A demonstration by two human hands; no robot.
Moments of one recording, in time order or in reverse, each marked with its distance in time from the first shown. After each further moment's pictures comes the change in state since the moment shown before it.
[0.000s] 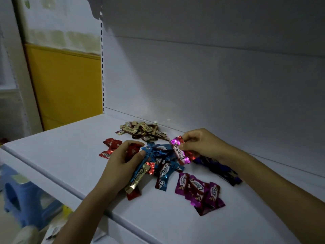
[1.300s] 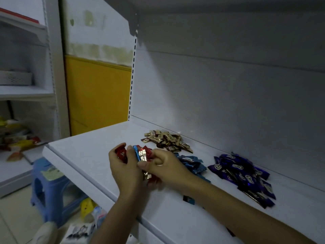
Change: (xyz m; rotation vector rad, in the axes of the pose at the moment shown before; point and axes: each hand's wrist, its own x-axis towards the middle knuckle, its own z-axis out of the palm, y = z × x) left_hand 0.010 0.001 -0.016 -0.222 0.837 -0.064; right_hand 0.028 -0.052 0.138 0.331 -0.216 -0.205
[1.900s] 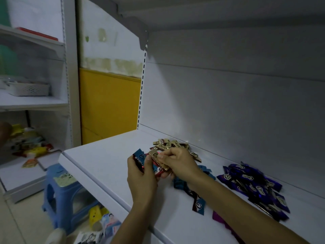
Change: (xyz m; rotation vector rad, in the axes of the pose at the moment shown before) left_hand -0.009 0.002 -0.001 0.143 -0.150 0.085; right_hand 0.018 -0.013 -0.011 -0.055 0.249 0.061
